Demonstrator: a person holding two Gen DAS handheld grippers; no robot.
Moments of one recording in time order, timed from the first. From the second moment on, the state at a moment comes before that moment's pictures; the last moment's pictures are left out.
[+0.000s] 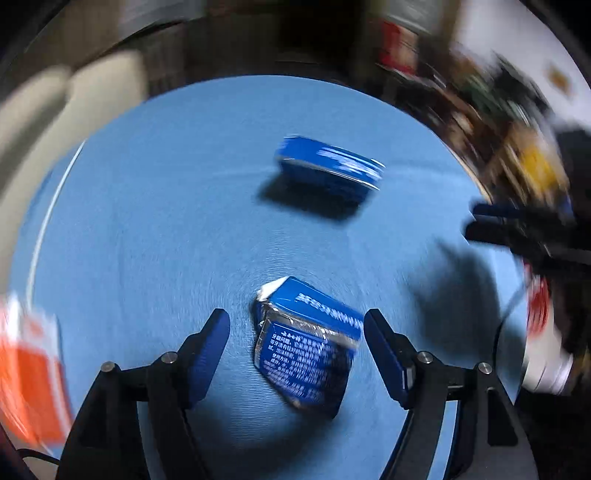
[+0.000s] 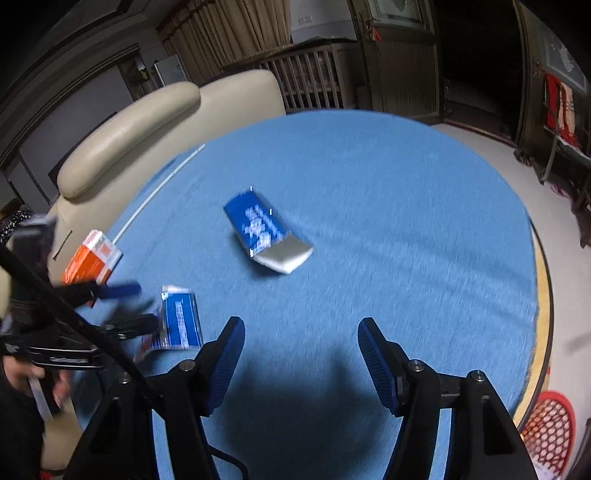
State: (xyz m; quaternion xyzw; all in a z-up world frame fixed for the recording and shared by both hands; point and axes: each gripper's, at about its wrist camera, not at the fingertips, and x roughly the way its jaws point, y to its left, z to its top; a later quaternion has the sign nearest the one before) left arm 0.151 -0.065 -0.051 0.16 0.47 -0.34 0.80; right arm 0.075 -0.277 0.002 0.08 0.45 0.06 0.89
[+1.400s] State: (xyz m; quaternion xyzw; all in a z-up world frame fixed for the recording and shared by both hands) left arm 0.104 -0.045 -0.053 0.02 0.54 -0.16 0.83; right arm 0.166 -0.243 -0.002 0.01 0.46 0.09 0.88
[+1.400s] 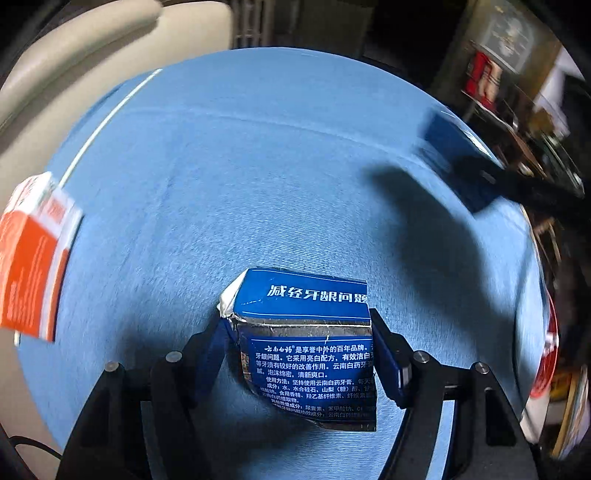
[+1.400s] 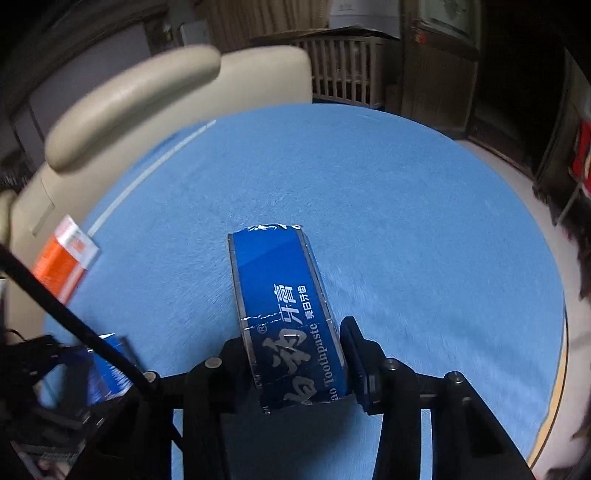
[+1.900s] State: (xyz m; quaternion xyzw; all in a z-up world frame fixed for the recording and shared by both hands) left arm 0.048 -0.057 0.010 0.04 0.49 -0.07 0.87; right arm 0.041 -0.291 0.011 0.11 0.43 0.10 0.89
